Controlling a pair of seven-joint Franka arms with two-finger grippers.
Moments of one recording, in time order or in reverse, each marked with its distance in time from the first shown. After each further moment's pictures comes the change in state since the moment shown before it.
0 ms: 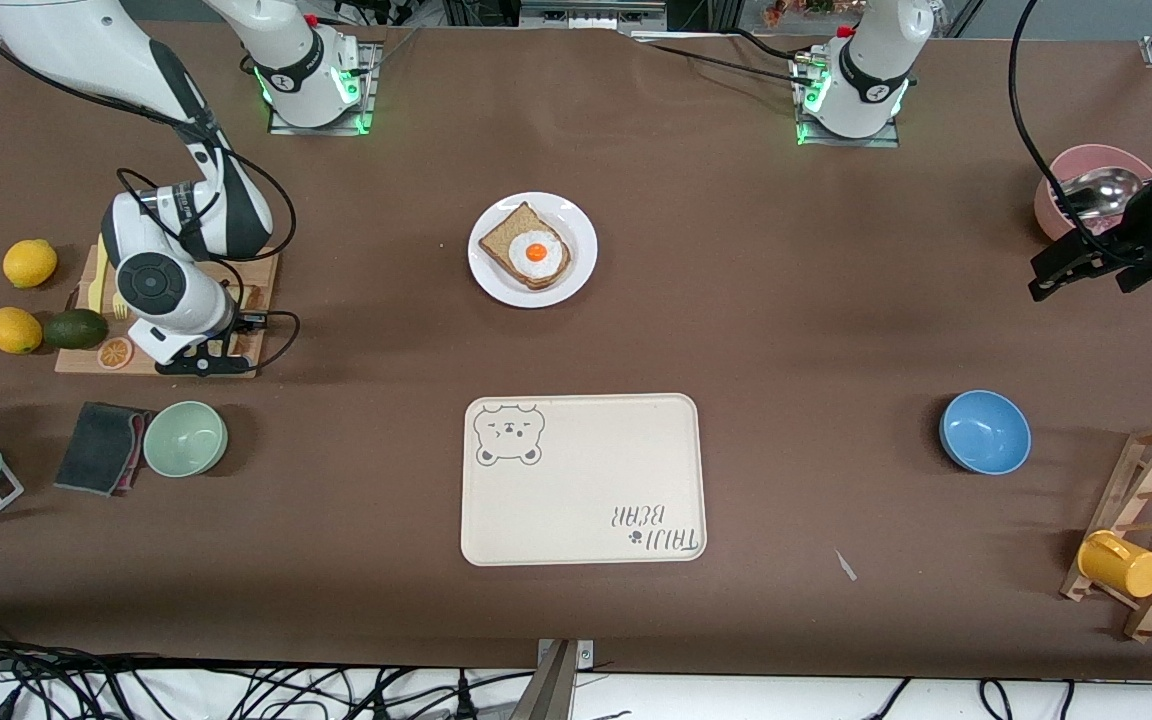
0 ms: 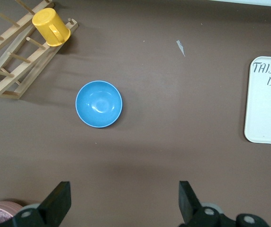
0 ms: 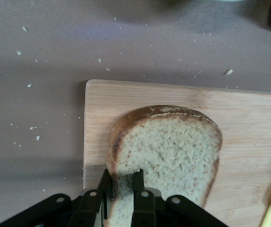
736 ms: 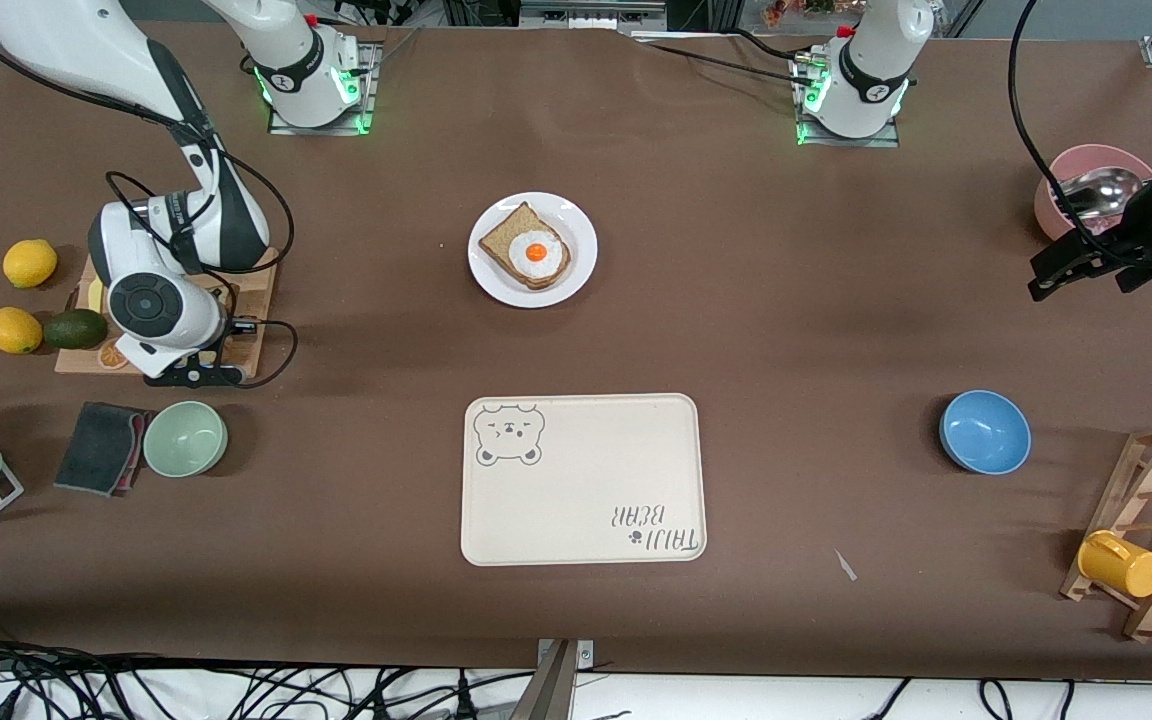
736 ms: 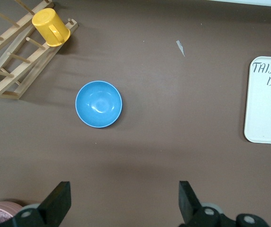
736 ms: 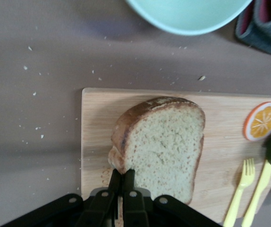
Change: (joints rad) left arm -0.001 0.000 0.000 0.000 0.000 0.000 0.000; right arm 0.025 0.010 0.006 0.138 0.000 -0.193 0.000
